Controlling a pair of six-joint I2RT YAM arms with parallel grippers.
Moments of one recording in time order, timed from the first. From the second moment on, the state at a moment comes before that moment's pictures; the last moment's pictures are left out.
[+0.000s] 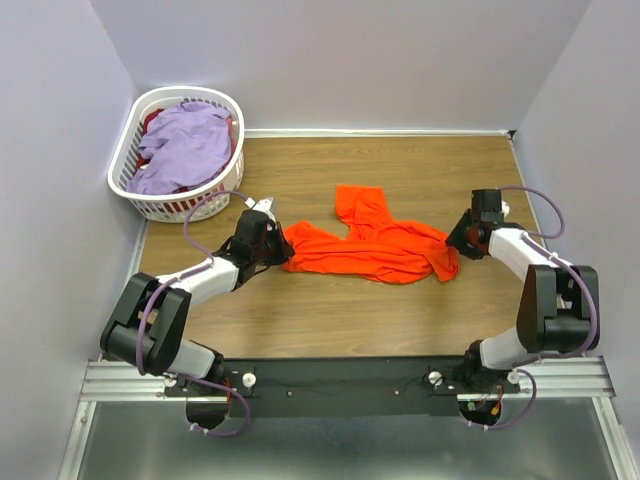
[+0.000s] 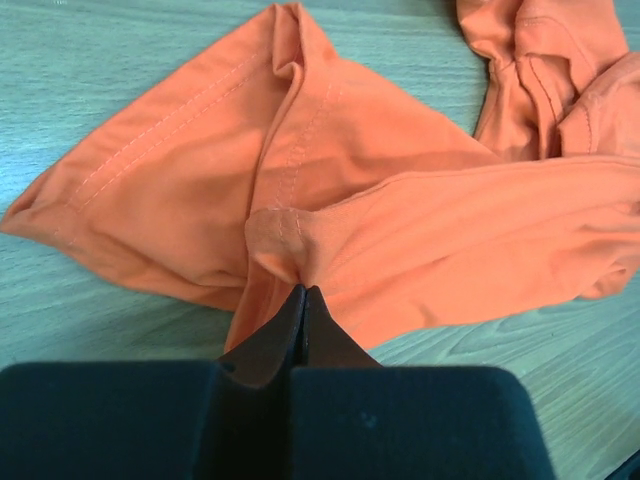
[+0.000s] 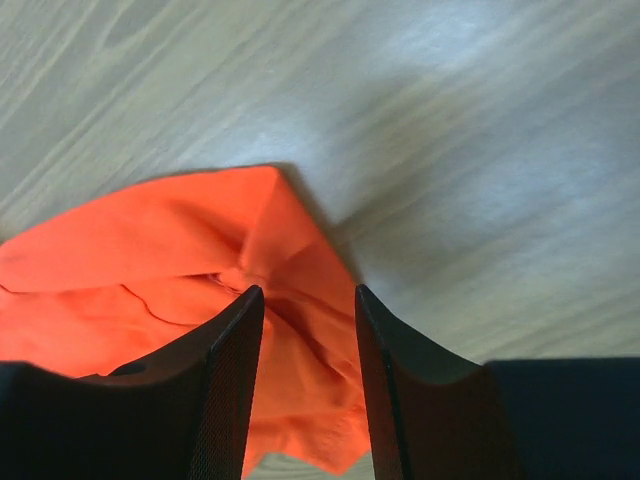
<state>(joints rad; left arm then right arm) -0.41 1.42 0.60 0.17 0.15 -0.55 -0.05 1.46 0.80 -0.31 0.11 0.55</state>
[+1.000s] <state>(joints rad) -0.41 1.40 0.62 0.13 0.13 -0.55 -0.01 1.49 0.92 -0.37 0.19 0.55</state>
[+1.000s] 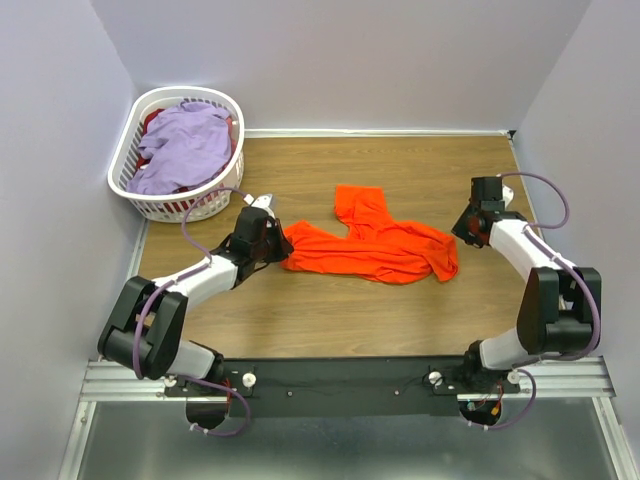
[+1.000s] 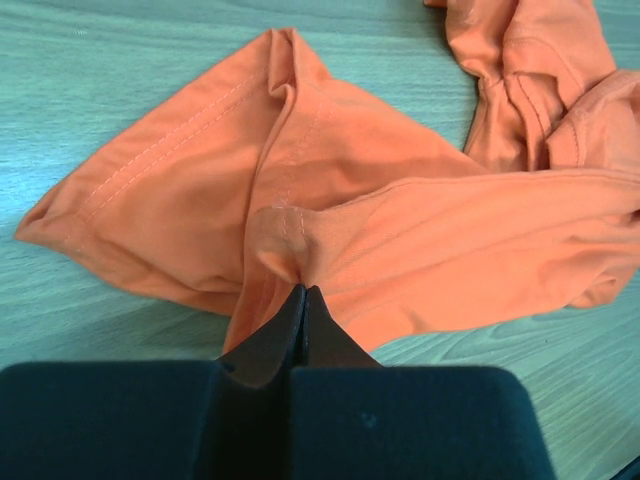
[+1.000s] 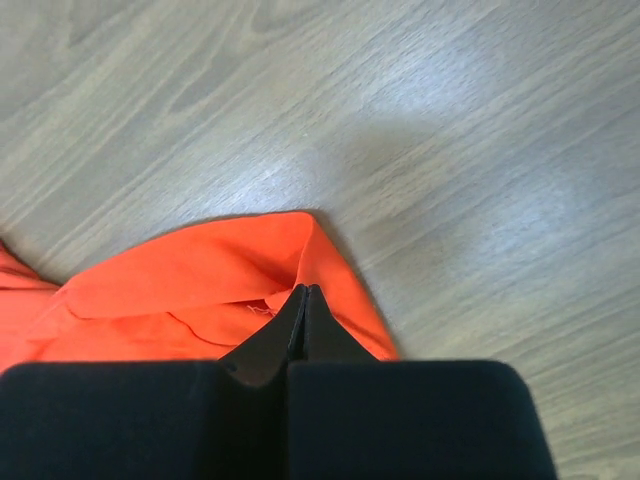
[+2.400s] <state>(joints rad) -0.39 1.48 0.73 0.10 0.12 -0.54 -0.01 1.57 1.00 -0.42 0.13 0.52</state>
